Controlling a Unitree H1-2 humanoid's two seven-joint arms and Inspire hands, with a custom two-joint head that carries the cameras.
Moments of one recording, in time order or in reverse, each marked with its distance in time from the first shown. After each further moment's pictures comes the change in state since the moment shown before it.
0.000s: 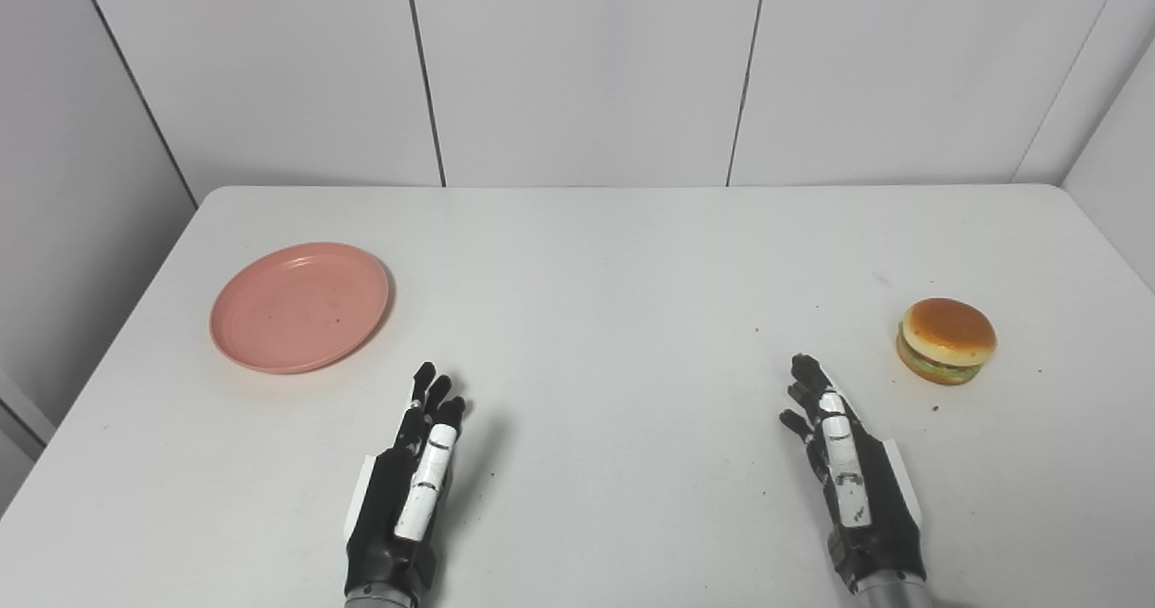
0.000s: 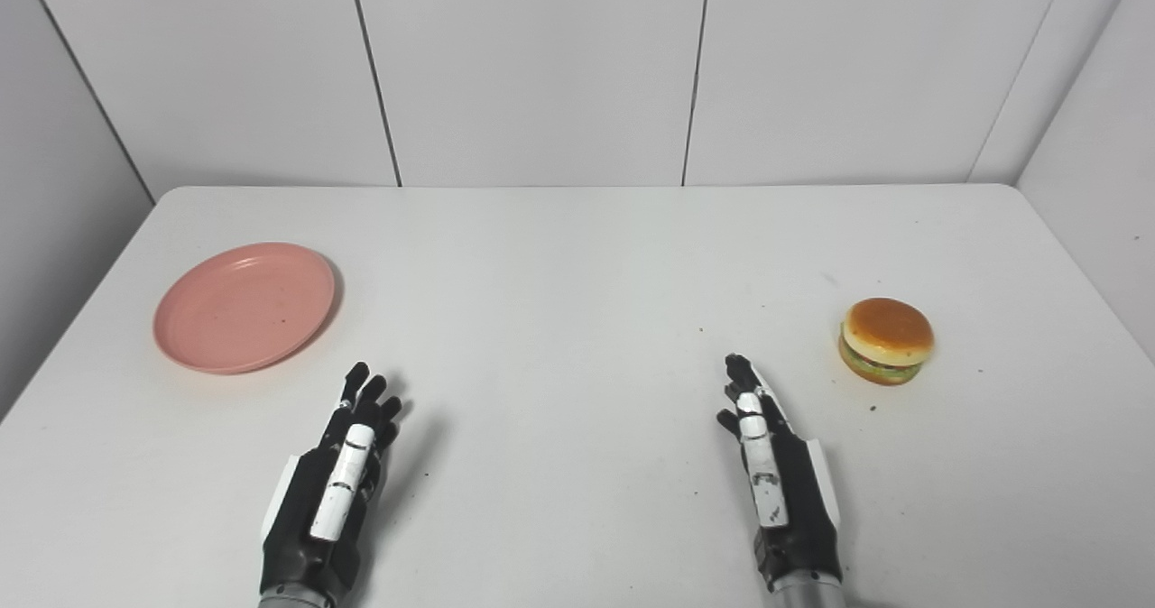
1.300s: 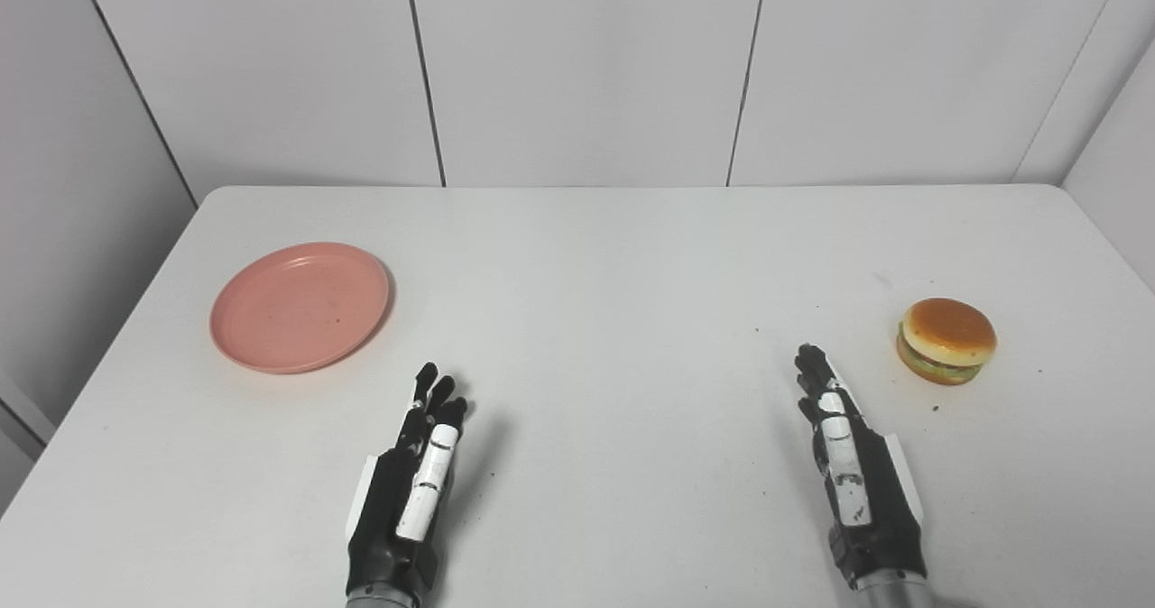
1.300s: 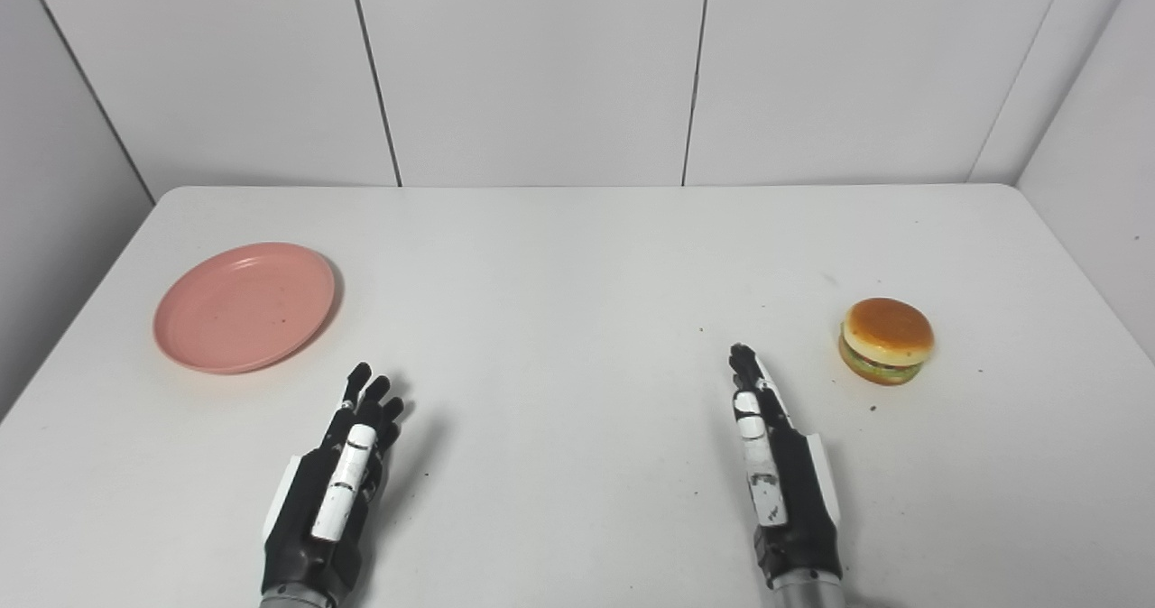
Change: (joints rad) left arm 0.000 0.000 -0.003 0.000 0.000 0.004 -0.002; right arm 0.001 -0.001 0.006 0.000 -0.020 -0.049 0.002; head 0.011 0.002
